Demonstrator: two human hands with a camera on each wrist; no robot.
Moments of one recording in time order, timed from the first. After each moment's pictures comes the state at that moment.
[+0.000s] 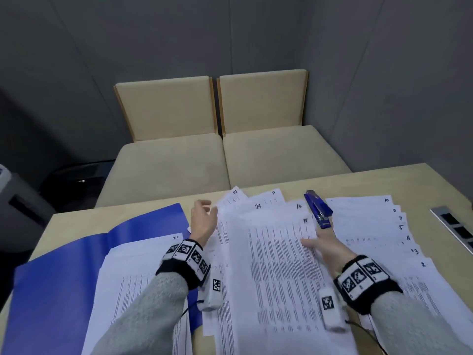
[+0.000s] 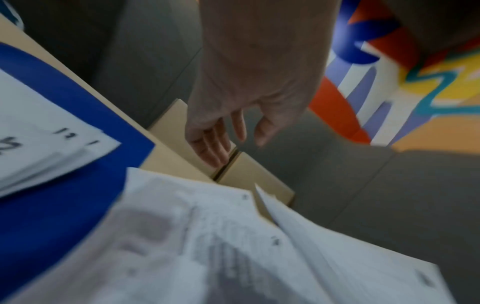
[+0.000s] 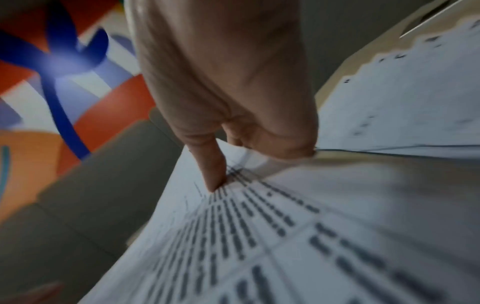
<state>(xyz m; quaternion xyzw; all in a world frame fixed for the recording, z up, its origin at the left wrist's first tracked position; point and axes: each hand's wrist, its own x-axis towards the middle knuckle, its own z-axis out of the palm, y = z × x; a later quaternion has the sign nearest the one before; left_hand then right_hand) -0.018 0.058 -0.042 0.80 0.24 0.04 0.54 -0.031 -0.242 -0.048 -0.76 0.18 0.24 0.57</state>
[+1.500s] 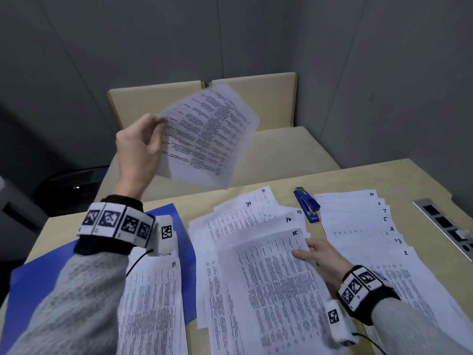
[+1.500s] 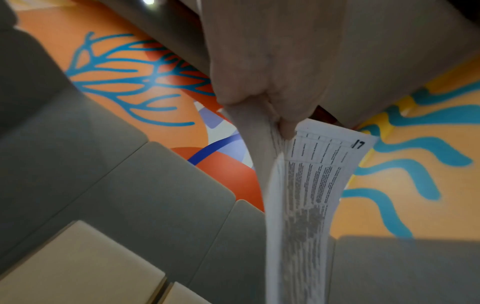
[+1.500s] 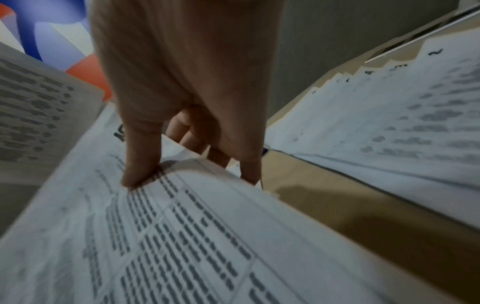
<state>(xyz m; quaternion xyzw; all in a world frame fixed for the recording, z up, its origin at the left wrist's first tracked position) -0.031 0.108 0.157 0.85 -0.04 0.41 0.33 -0.081 -0.265 -0.038 -0.73 0.06 0.28 0.62</state>
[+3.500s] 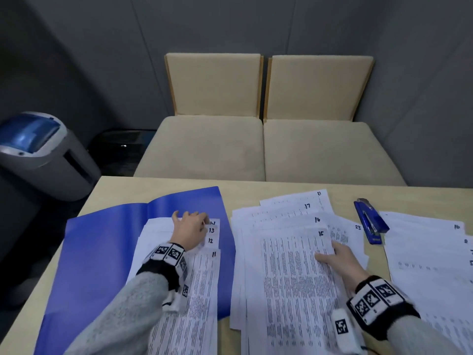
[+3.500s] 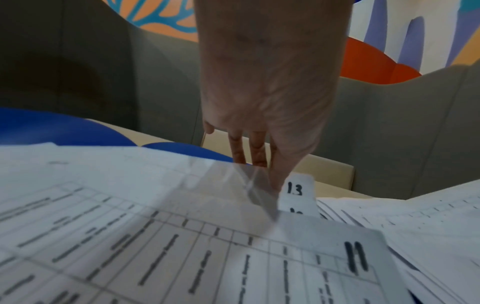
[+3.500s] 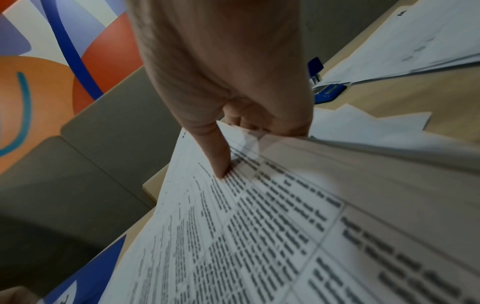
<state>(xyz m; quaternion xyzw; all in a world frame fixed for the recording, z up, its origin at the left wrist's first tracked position) -0.073 0.192 -0.094 0.98 0.13 -0.10 0.11 -0.028 -0.180 -0.075 -0.82 0.15 0.27 0.48</state>
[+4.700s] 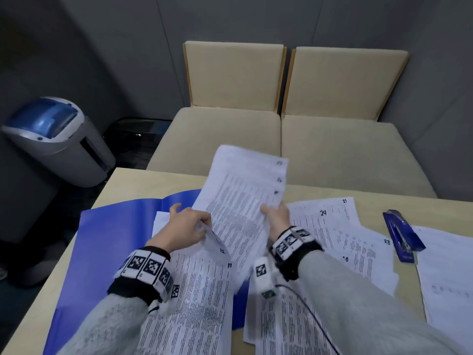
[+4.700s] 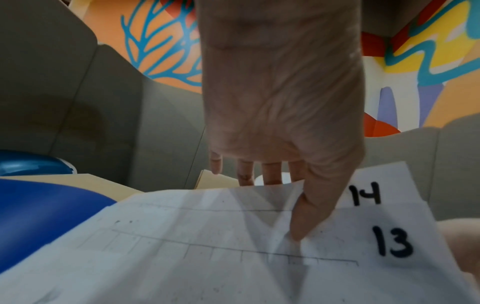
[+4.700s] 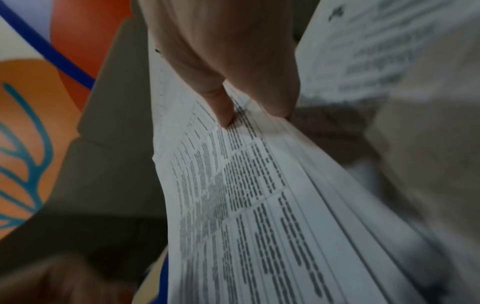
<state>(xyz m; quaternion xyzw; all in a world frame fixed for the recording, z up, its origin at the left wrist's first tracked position) -0.090 0.232 -0.045 0.98 0.07 -0.11 0.16 0.022 0.033 -0.070 -0.67 0.19 0.23 0.68</state>
